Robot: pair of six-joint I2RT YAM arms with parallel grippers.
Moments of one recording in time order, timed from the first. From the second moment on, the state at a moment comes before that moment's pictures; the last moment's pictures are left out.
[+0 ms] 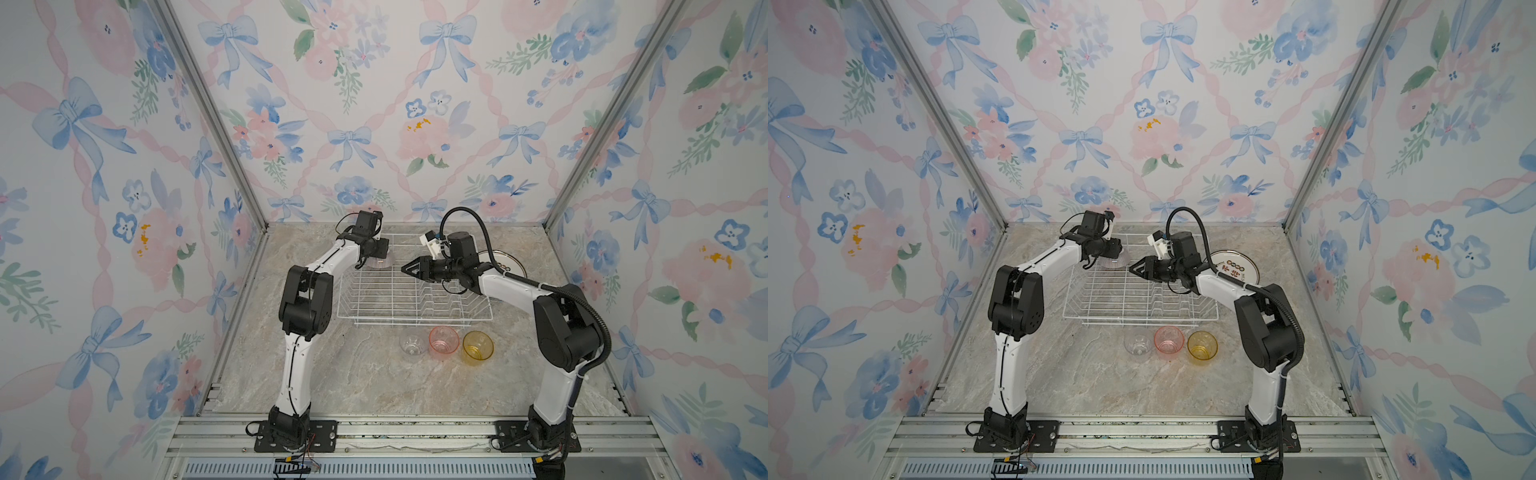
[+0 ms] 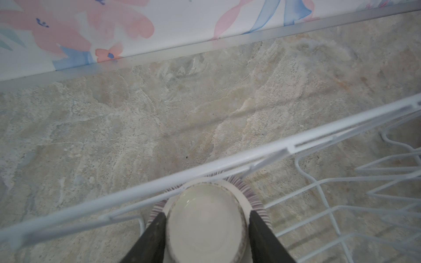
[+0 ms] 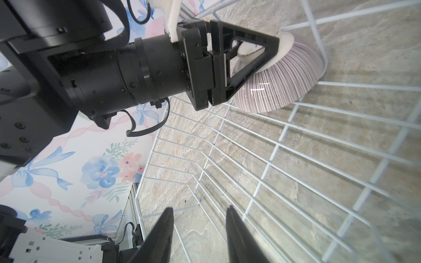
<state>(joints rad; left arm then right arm) -0.33 2.24 1.84 -0.41 0.05 -0.07 0.45 1.91 1.30 0.05 -0.72 0.61</state>
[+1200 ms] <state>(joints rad) -0.35 2.13 1.75 -0.43 0.15 -0.06 0.45 1.95 1.28 0.12 -0.74 0.72</state>
